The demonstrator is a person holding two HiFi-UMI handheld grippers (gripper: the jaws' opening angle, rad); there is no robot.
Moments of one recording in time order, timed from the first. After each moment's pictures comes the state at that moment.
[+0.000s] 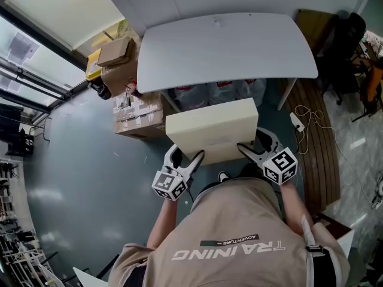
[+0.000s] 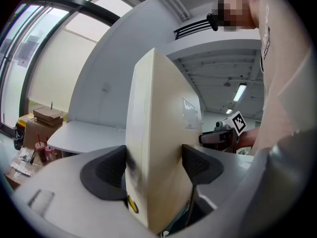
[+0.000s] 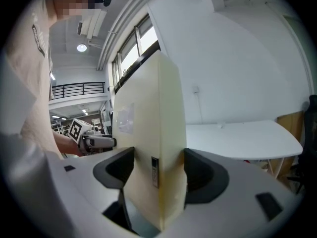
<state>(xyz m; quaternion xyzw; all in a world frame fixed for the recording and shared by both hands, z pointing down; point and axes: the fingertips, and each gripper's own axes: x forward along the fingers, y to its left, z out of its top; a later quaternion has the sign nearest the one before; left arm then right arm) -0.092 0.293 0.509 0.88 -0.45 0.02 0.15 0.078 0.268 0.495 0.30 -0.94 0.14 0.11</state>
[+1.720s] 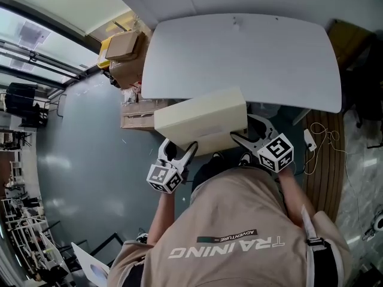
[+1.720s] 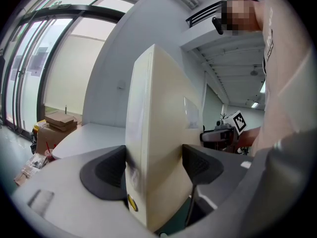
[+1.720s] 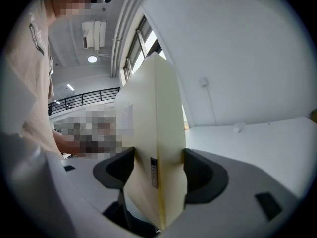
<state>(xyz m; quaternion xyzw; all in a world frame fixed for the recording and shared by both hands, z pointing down) -0.092 0.126 0.520 0.82 -0.55 0.05 0.16 0.070 0.063 0.514 0.18 -0.97 0.16 0.09</state>
